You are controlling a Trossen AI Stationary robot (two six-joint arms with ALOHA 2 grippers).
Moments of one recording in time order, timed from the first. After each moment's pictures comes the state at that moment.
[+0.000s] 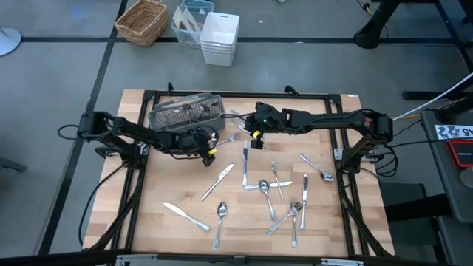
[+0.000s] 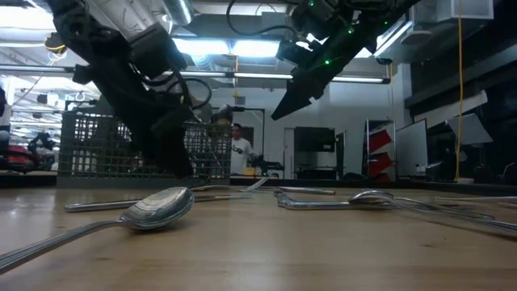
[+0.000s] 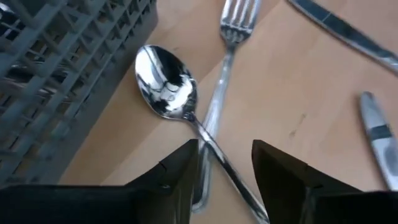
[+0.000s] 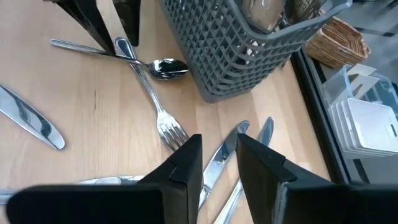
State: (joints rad) left arm 0.10 1.47 0.54 0.01 -0.32 -0.52; right arm -0.23 1.64 1.13 -0.20 0.11 -0.29
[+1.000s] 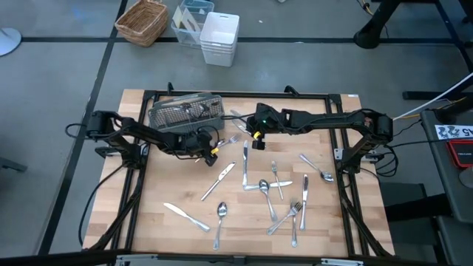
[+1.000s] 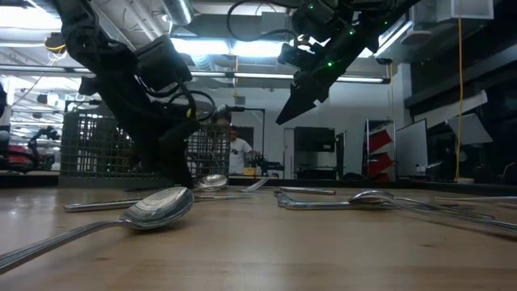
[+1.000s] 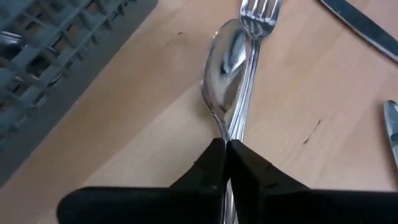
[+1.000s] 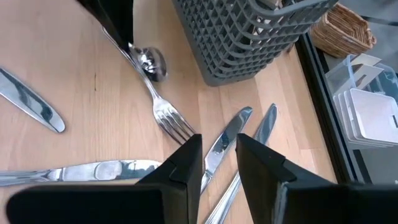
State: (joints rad) left arm 0.10 1.54 0.54 0.08 -0.30 -0.60; right arm -0.23 1.64 1.13 -0.25 0.12 -0.29
